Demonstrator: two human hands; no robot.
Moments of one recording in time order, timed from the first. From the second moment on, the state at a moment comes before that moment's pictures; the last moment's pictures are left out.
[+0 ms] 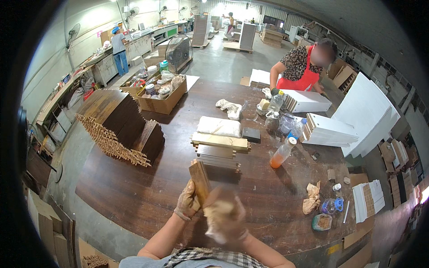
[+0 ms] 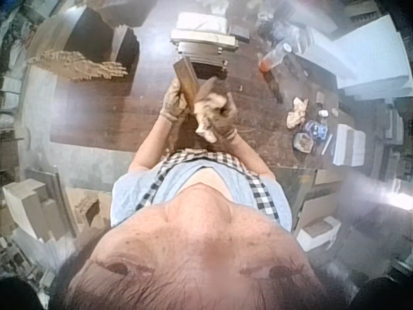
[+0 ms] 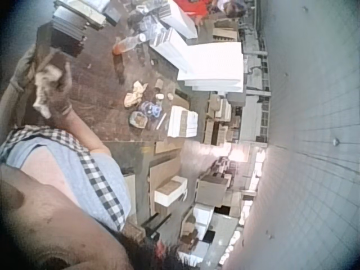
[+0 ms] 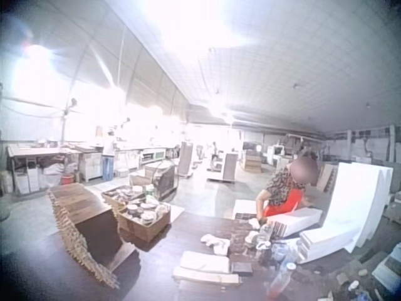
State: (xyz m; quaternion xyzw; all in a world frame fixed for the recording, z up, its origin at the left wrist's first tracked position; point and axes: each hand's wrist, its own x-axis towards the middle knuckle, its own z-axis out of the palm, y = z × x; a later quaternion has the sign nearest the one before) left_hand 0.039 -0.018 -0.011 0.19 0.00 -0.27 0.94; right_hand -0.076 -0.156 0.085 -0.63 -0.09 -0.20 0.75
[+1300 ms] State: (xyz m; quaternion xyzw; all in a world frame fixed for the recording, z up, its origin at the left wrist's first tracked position) left_hand 0.026 0.016 0.036 0.17 0.01 -0.27 0.95; right_hand -0.082 -0.165 0.143 -0.96 -0.18 -0.06 0.21
